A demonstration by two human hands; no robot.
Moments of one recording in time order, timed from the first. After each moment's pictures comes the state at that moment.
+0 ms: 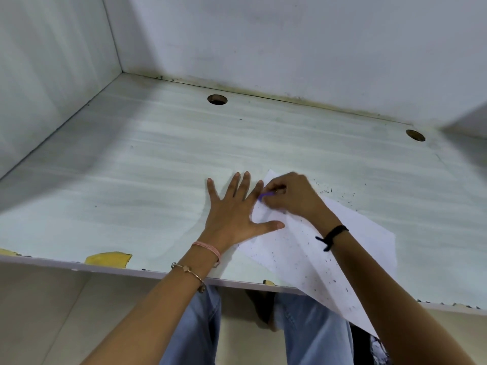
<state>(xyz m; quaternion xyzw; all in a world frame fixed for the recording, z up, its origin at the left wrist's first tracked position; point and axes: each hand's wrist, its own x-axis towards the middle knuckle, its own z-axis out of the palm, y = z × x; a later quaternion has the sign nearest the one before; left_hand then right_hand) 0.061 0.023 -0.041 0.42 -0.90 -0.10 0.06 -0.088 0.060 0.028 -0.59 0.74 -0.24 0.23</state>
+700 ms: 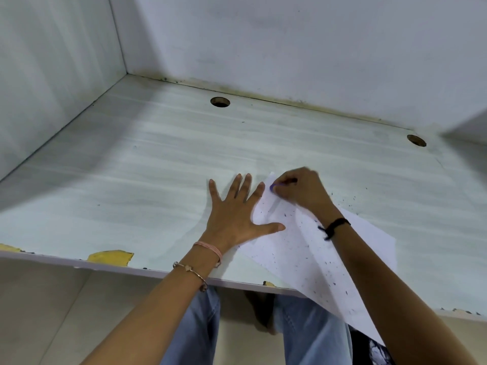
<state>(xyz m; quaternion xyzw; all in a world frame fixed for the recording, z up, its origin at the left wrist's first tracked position) 0.062 0.024 -0.039 0.42 -0.90 -0.12 0.06 -0.104 0.052 0.029 -0.55 0.75 -0.28 0.21</state>
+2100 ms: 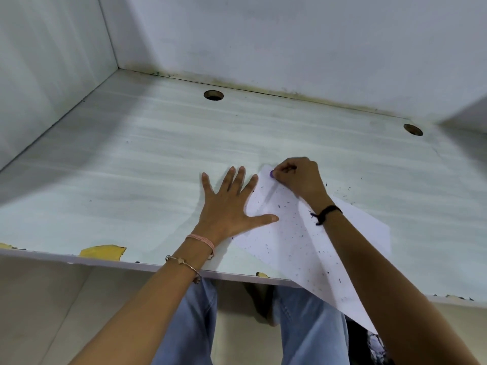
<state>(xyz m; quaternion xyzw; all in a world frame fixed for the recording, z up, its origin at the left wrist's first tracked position) 0.063 0.025 -0.036 0.43 -0.90 -0.11 0.06 -0.123 0.043 0.014 -0.52 0.76 -0.35 0.18</state>
